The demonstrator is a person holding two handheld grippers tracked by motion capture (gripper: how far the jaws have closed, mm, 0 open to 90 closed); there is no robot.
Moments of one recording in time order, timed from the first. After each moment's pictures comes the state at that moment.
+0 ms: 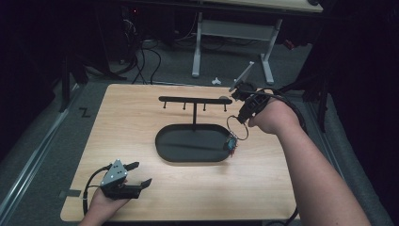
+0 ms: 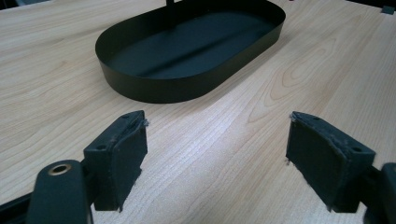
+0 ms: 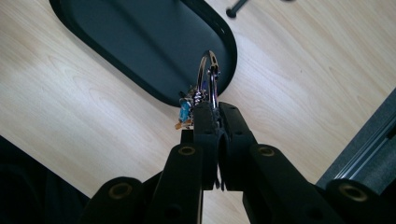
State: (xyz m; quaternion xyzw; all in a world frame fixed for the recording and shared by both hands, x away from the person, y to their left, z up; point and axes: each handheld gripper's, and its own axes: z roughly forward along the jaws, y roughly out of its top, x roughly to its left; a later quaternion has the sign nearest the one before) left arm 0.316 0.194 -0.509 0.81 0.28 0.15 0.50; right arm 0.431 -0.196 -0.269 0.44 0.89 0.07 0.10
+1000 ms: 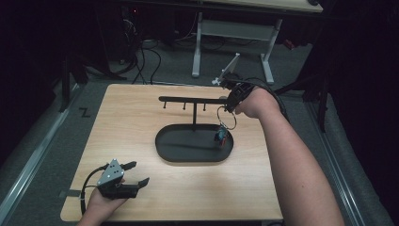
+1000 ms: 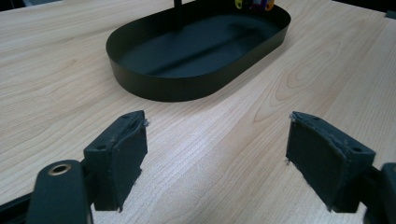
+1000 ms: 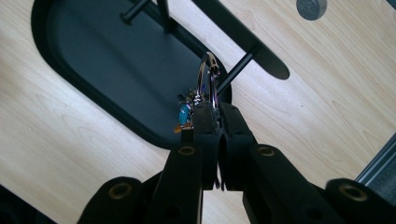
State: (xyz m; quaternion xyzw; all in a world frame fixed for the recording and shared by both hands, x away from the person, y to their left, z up) left arm 0.316 0.201 -0.509 0.80 0.29 0.15 0.50; right arm 0.490 -0.181 -0.289 0.44 0.89 0.08 0.09
